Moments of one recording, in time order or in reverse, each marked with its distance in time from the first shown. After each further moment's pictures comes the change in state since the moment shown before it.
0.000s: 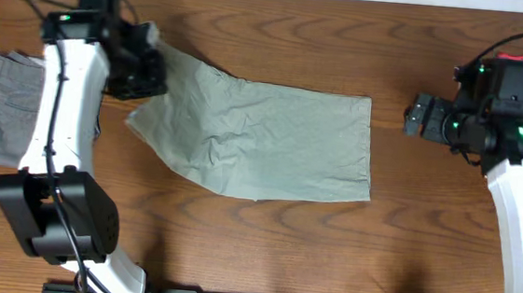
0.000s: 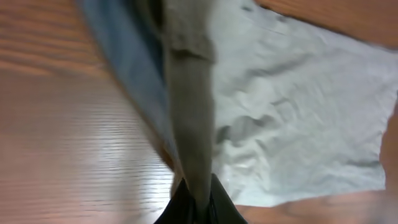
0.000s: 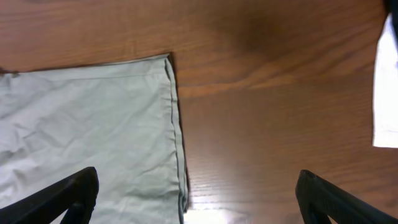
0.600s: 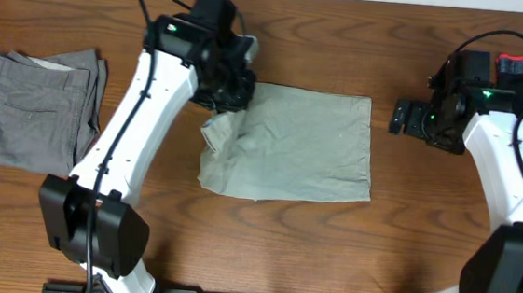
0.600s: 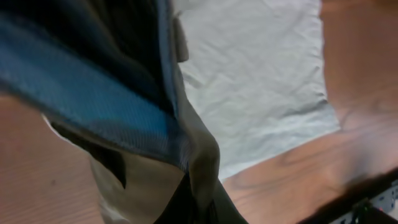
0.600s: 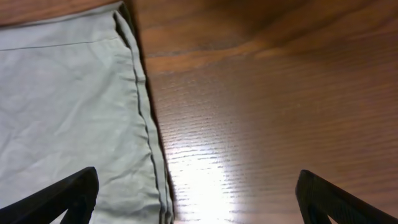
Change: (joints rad) left arm -0.392 -0.019 0.047 0.001 -0.004 -0.075; right arm 0.000 0.286 0.000 0.028 0.002 0.009
